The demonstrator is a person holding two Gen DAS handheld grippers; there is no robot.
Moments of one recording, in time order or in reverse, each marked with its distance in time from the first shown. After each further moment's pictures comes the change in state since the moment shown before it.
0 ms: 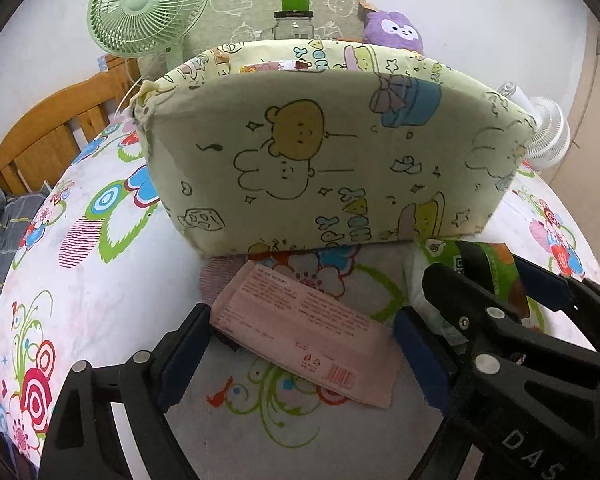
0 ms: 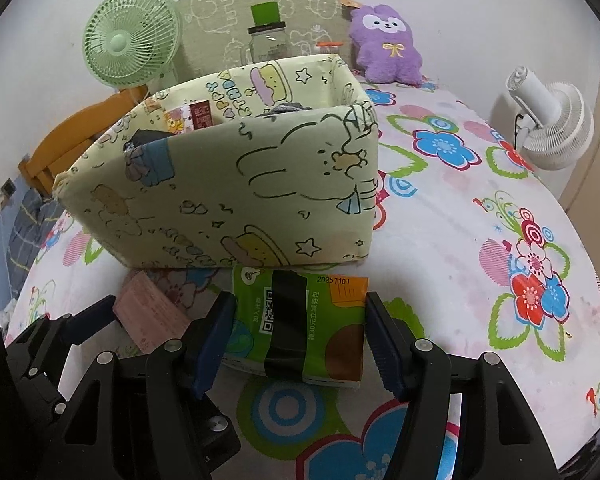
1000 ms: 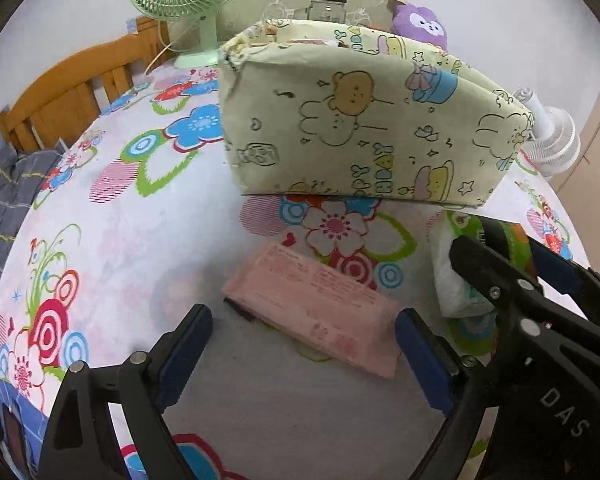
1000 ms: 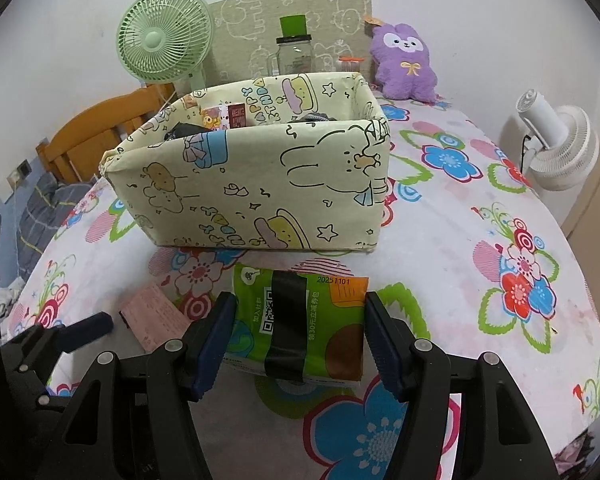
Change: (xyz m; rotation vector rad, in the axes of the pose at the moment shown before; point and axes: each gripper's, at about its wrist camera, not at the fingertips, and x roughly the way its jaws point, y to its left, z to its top) left arm -0.022 0.015 -0.020 -0.111 0.087 0.006; right arm -0.023 0.006 -0.010 -0.064 -0.035 0.034
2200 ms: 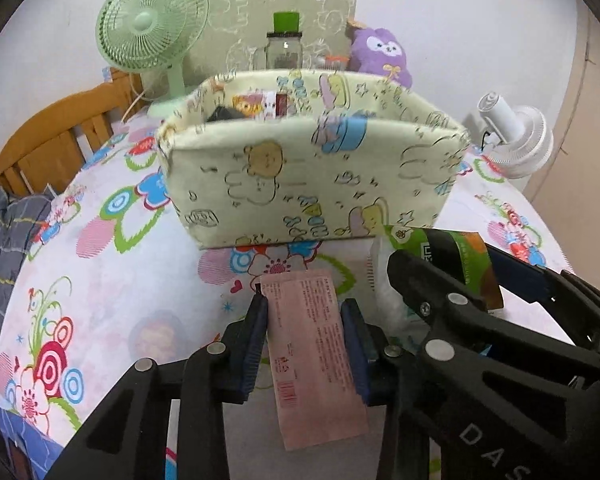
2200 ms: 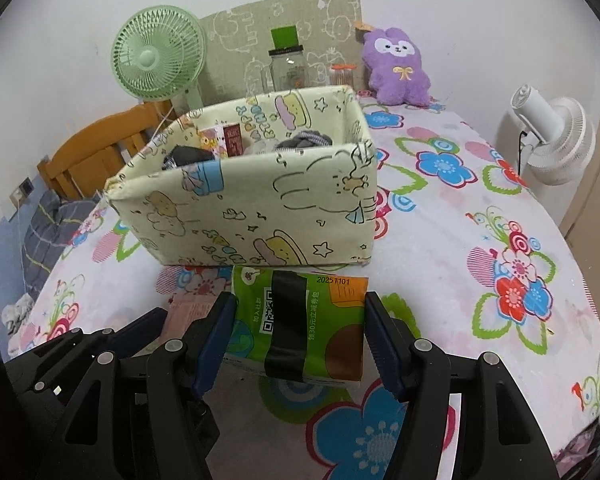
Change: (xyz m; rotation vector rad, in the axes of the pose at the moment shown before) left arm -0.027 -0.032 0.007 0.101 -0.124 -0.029; right arm -0.019 -0.001 0.007 0.056 -0.041 0.009
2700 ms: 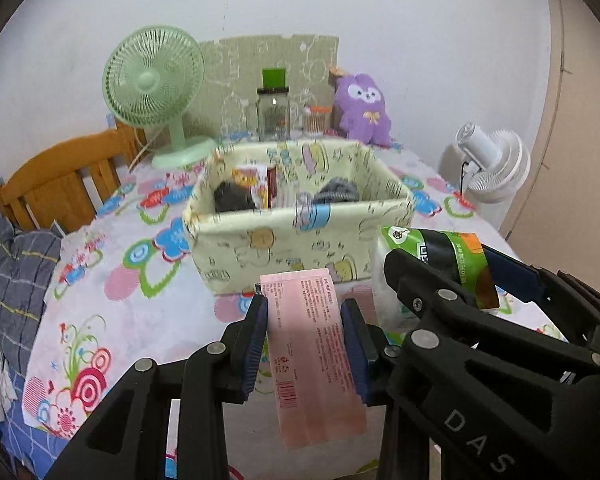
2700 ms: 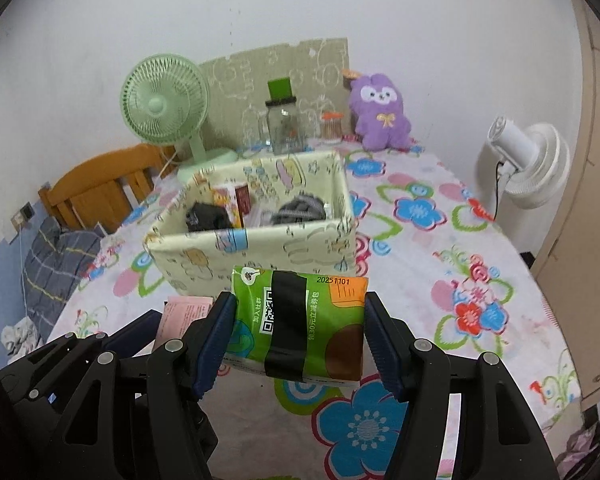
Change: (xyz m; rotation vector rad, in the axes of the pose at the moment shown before) left arm -0.061 -0.008 0.017 0.040 -0.135 -0.012; right arm -0.061 0.009 0.017 0.012 -0.125 -0.036
